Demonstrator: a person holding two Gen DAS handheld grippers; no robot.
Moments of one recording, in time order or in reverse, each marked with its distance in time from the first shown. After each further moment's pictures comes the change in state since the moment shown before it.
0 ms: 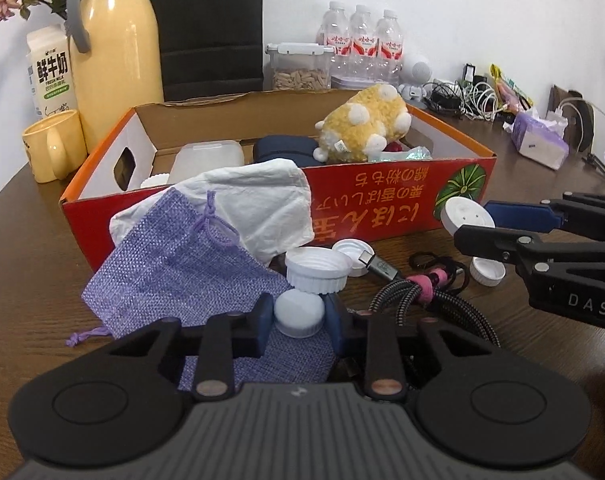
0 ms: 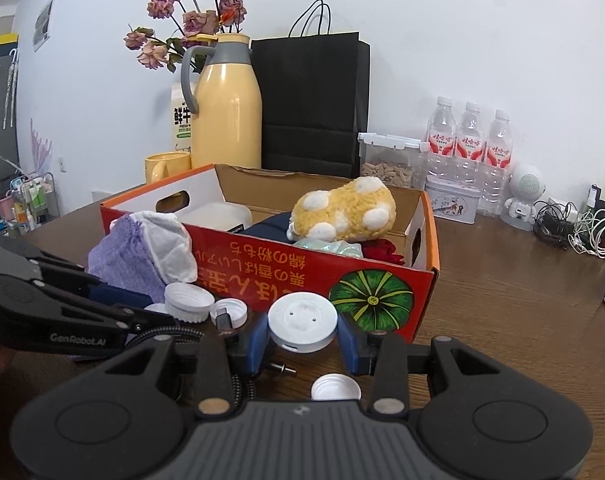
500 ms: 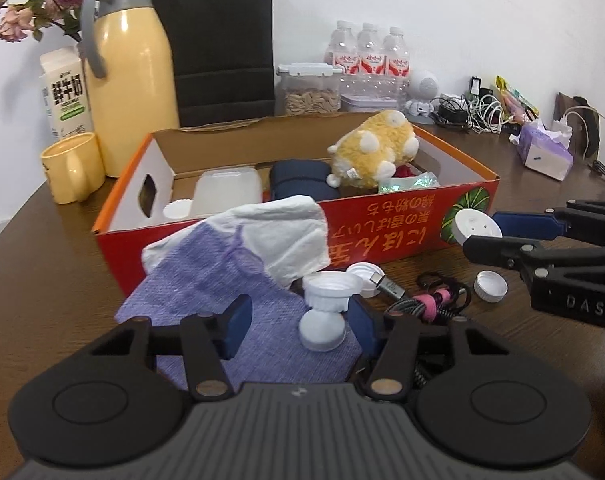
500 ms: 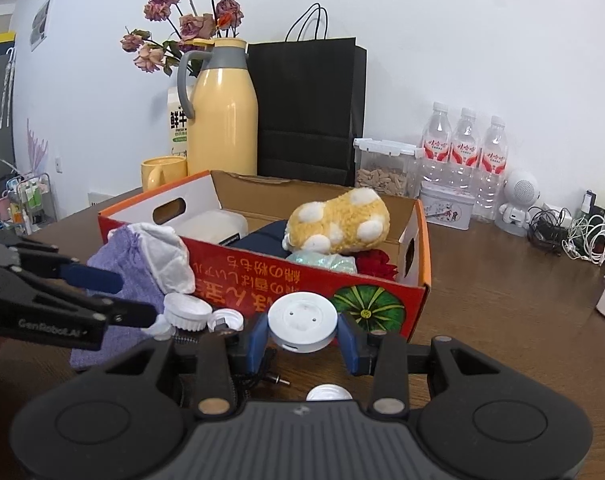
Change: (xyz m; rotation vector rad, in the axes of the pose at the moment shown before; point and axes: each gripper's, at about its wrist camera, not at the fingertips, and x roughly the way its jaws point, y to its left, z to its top) left arm -0.015 0.002 0.013 0.021 -0.032 0.036; right arm -0.004 -0.001 0.010 -0.002 0.005 -0.014
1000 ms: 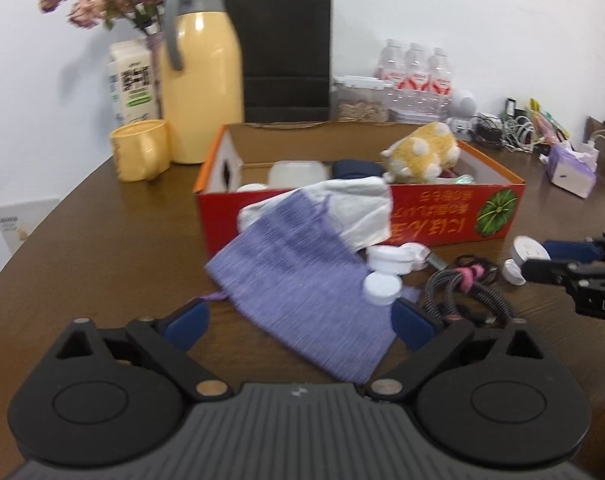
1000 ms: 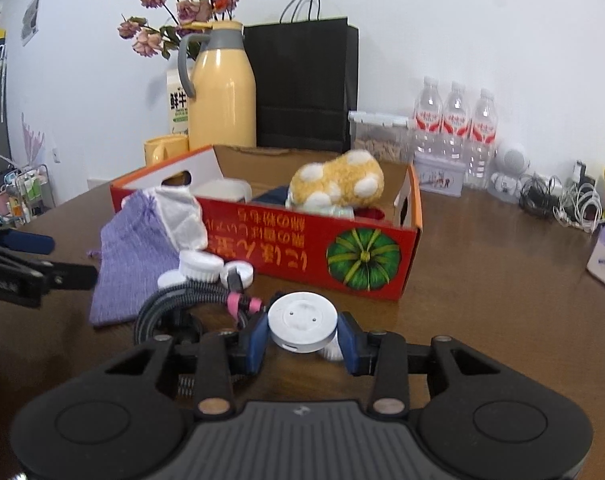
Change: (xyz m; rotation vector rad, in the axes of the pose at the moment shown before) left arm -0.047 0.029 -0.029 -0.073 -0.040 0.095; right arm -0.026 0.006 -0.021 0.026 0.054 -0.009
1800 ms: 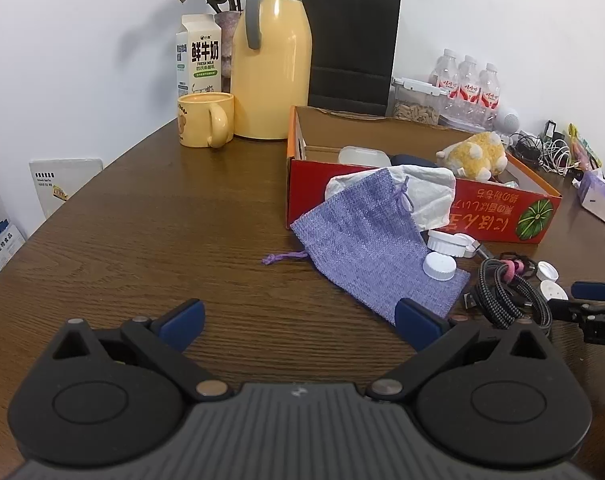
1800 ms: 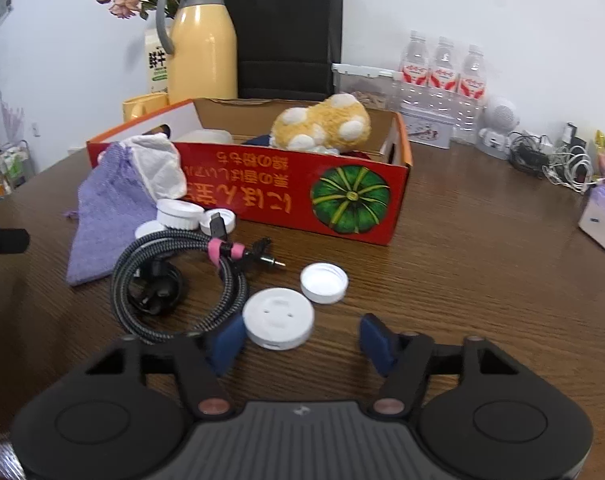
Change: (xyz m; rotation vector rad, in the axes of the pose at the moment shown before) left arm -0.029 0.046 -0.025 -0.141 0.020 0.080; right arm 0.014 0.000 -0.018 0.034 0.139 -0.038
